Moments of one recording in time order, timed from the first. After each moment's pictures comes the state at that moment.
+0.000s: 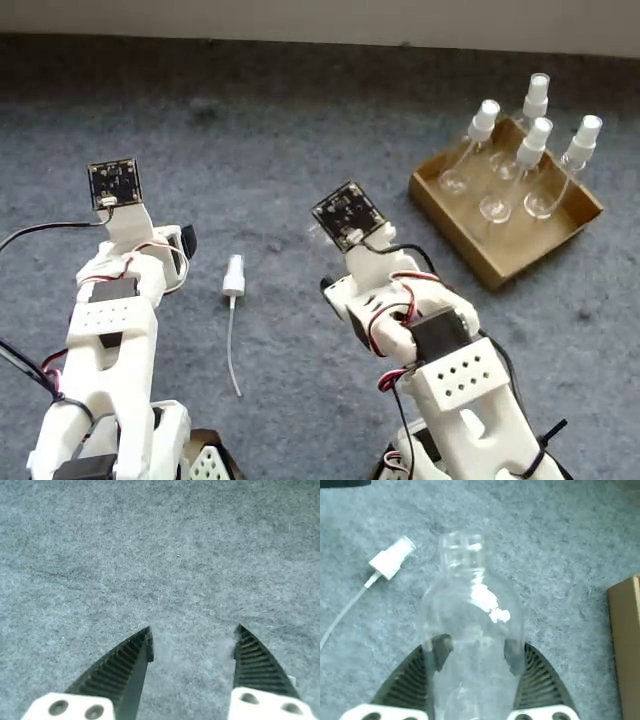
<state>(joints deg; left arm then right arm) -16.2 -33.8 65.1 23.4 7.6 -29.2 -54.4 52.8 55.8 12.8</state>
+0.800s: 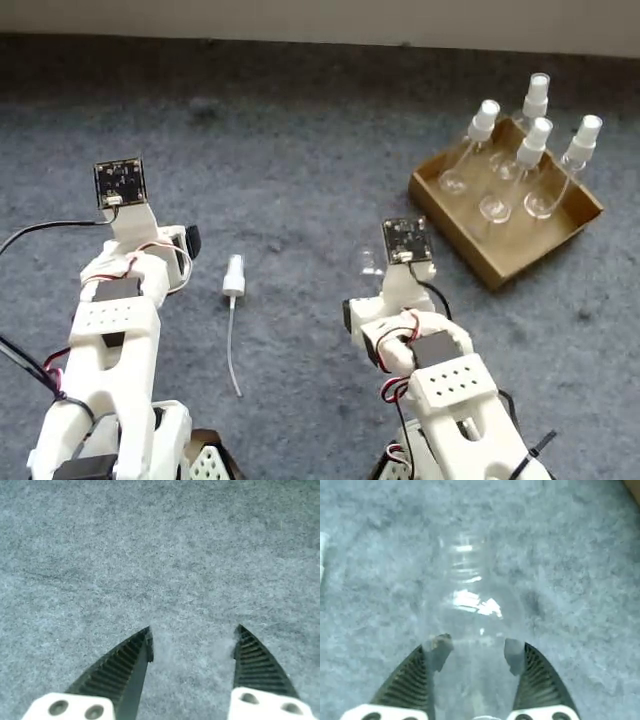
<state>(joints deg) -15.1 -33.8 65.1 23.4 7.5 -22.6 -54.8 76.4 41.6 -9.2</state>
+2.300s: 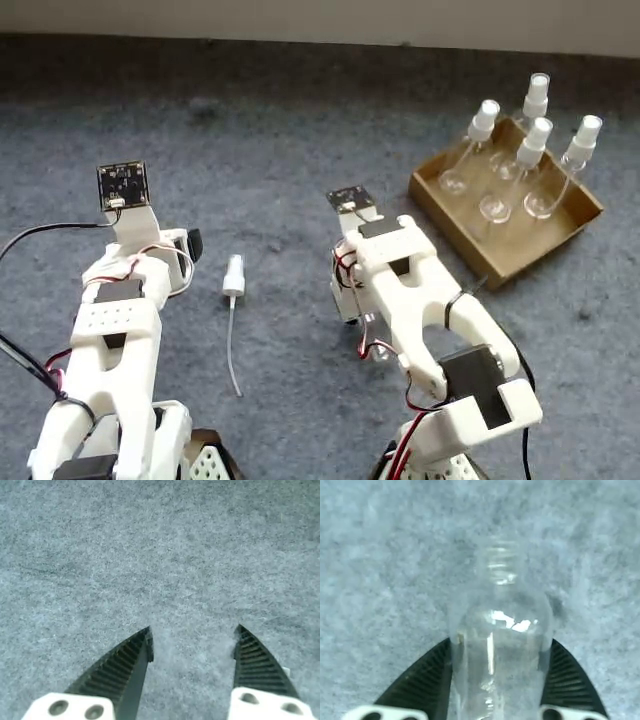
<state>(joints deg) -14.8 -33.8 65.9 23.4 7.5 -24.0 0.5 32.7 64.7 1.7</state>
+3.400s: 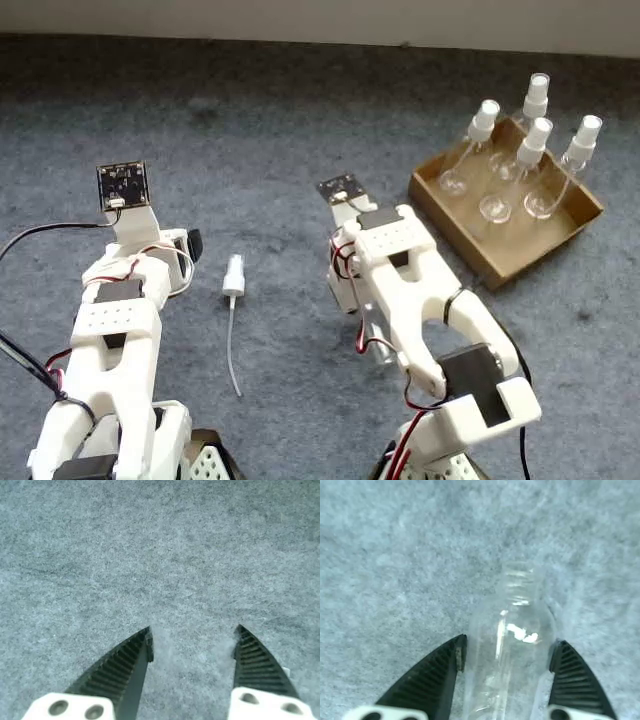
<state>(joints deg) -14.8 -33.8 65.9 23.4 7.5 -24.2 1.1 28.1 66.8 6.8</state>
